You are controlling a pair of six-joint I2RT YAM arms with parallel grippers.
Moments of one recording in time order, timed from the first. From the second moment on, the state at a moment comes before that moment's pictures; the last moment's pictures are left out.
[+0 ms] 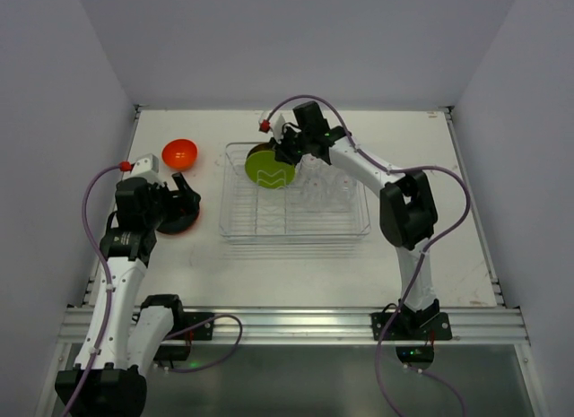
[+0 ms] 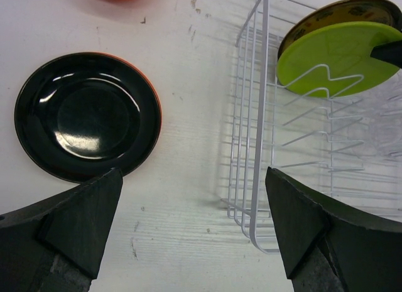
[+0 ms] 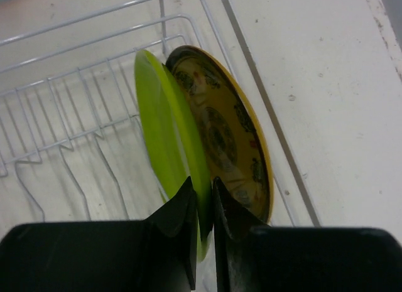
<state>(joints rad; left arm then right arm) 0.04 0.78 0.74 -0.52 0.13 -0.34 0.57 2.11 1.81 -0.43 -0.40 -0.48</state>
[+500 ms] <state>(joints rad) 0.04 0.73 0.74 -0.52 0.12 -0.33 0.59 1.93 1.68 -0.36 -0.40 -0.54</state>
